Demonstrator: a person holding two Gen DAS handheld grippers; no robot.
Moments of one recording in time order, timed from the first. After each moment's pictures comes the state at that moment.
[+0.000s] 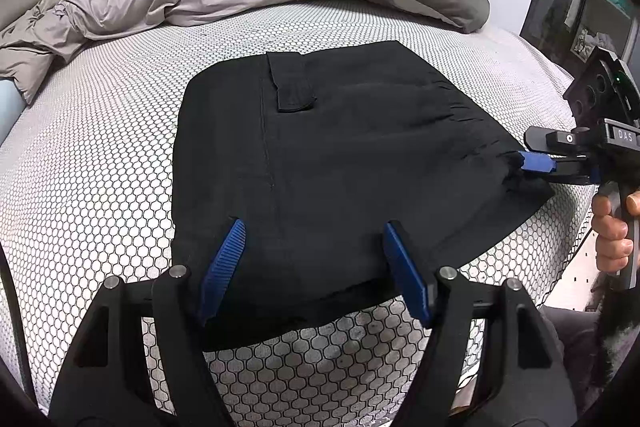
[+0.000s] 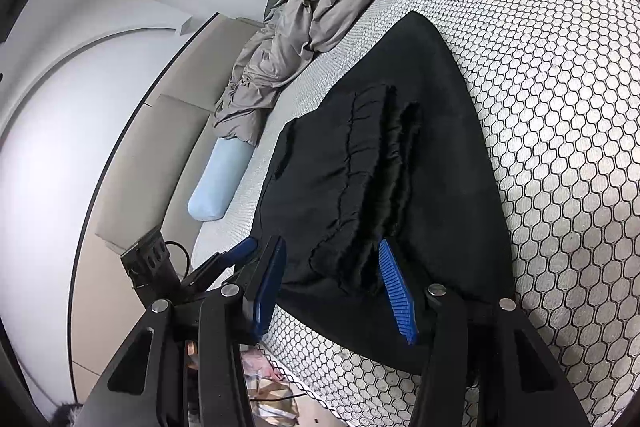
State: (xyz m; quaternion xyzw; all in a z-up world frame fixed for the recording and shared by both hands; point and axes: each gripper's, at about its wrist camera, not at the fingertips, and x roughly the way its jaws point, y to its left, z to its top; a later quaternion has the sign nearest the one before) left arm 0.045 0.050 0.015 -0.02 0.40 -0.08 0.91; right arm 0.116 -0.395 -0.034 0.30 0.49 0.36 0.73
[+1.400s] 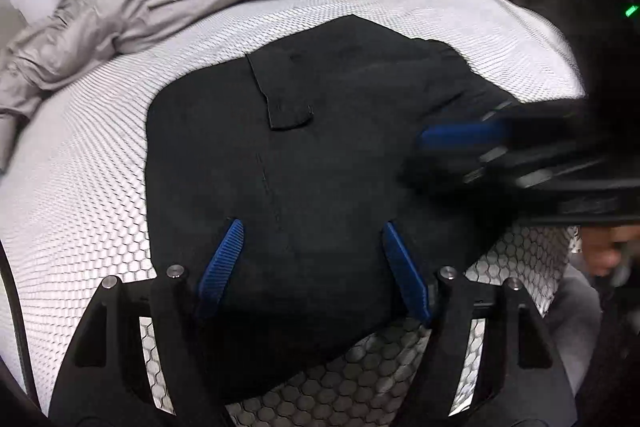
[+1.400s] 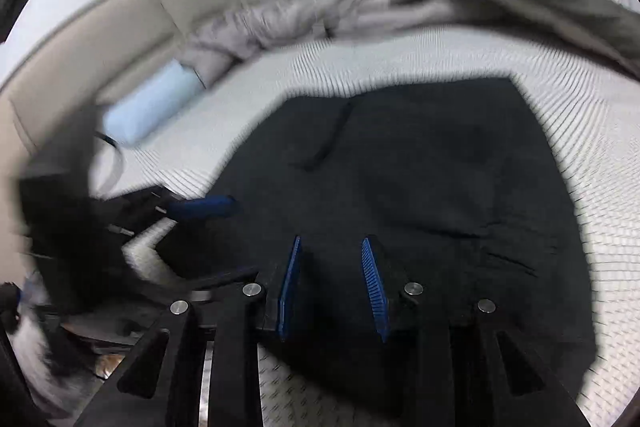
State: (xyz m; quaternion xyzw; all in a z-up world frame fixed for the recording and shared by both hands) left arm 0.078 0.042 0.006 0.07 0.41 -0.17 0.89; right arm 0.104 -0.276 -0.029 0.01 0.45 0.31 0.84
